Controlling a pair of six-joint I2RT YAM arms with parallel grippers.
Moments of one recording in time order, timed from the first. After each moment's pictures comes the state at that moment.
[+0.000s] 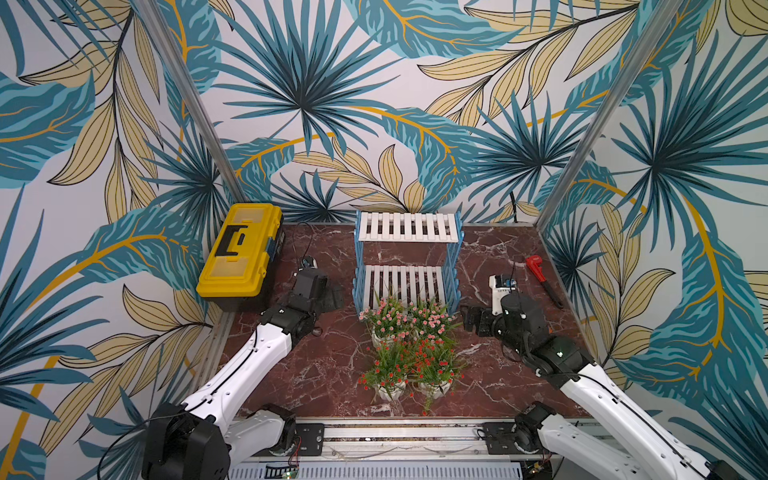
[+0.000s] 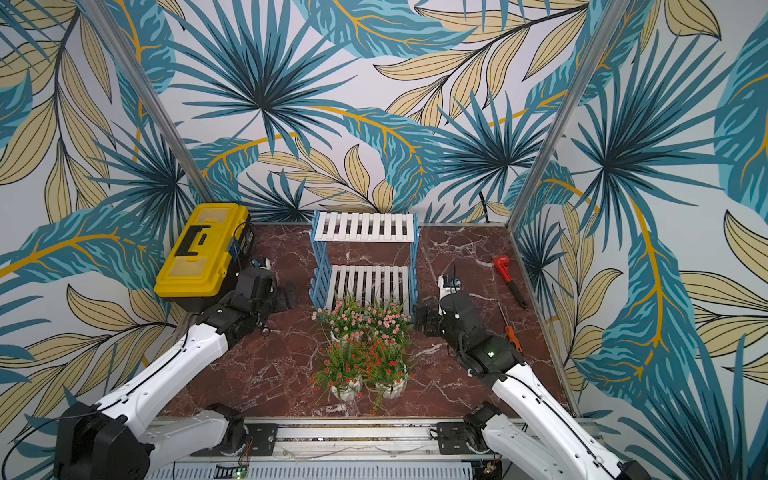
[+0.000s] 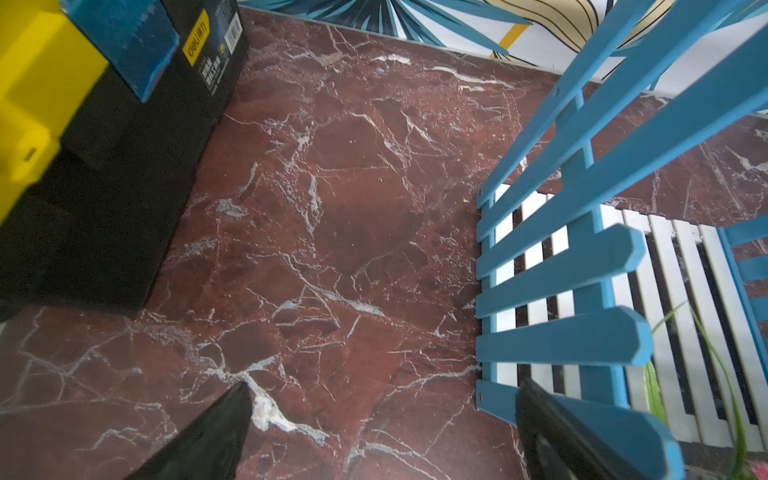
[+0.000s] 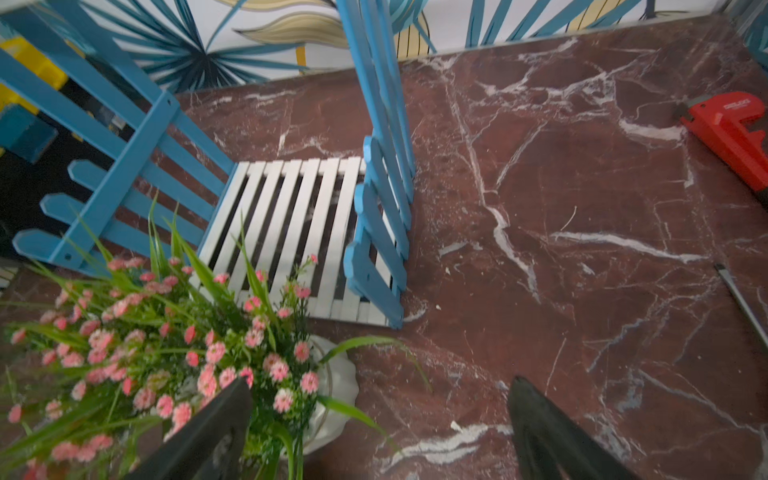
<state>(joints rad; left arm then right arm) -0.35 1.13 0.82 -0.45 -0.27 -0.47 0.55 0.81 0.75 -0.58 0.25 0.44</state>
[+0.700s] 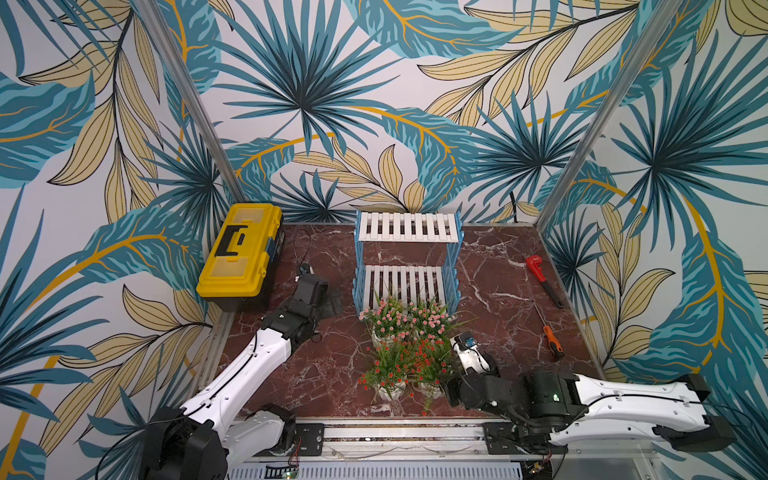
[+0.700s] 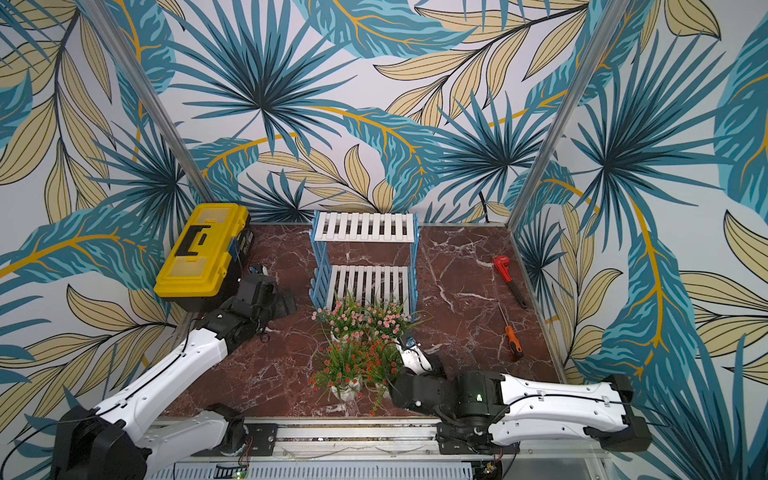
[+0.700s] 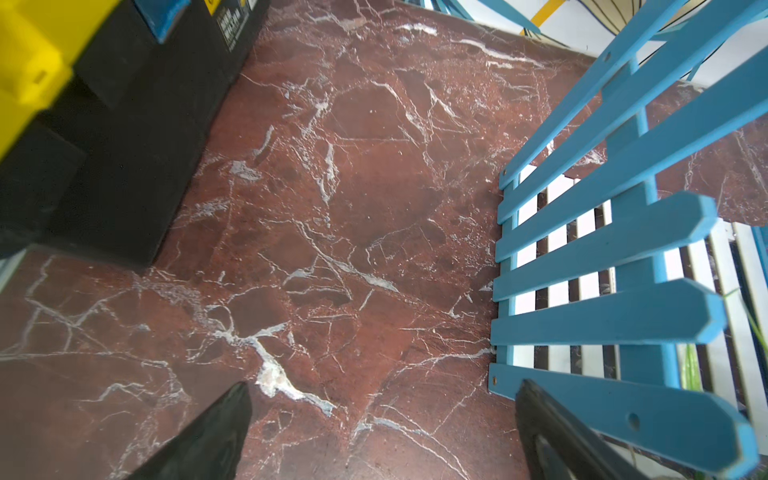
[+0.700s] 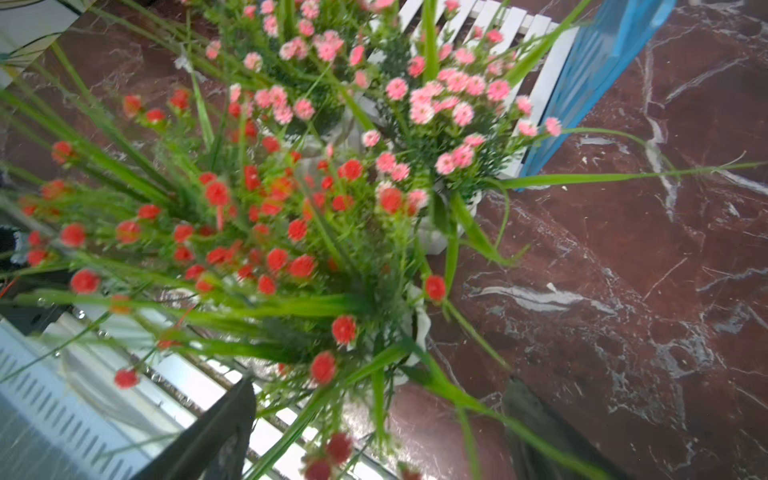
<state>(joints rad) -0.36 1.10 0.79 -0.47 -0.31 -0.52 1.50 0.84 0.79 -0.98 0.64 0.87</state>
